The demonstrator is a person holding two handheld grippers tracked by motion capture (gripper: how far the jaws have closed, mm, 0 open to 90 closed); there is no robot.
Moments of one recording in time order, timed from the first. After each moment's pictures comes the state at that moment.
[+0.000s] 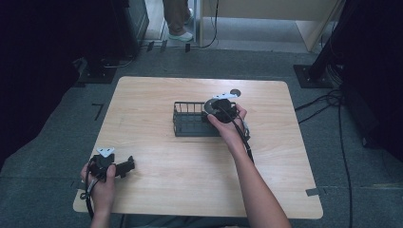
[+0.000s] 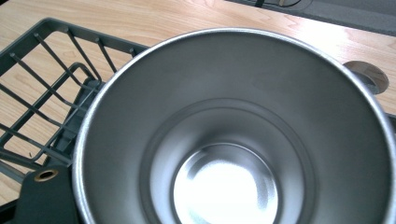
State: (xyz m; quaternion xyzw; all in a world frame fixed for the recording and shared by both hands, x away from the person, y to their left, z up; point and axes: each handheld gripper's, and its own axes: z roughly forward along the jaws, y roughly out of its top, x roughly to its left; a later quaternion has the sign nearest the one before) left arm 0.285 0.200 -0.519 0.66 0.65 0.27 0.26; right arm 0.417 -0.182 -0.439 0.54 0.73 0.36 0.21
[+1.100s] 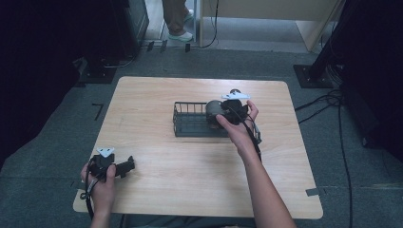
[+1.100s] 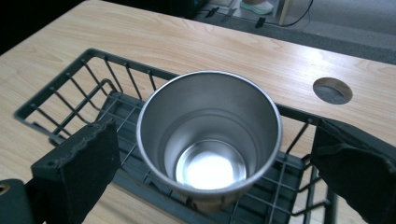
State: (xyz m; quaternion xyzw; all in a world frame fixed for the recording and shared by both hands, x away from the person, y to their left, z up) left arm 0.285 0.200 -0.519 0.66 0.65 0.27 0.26; right arm 0.385 -0.207 -0.405 0.52 0.72 0.40 0.22
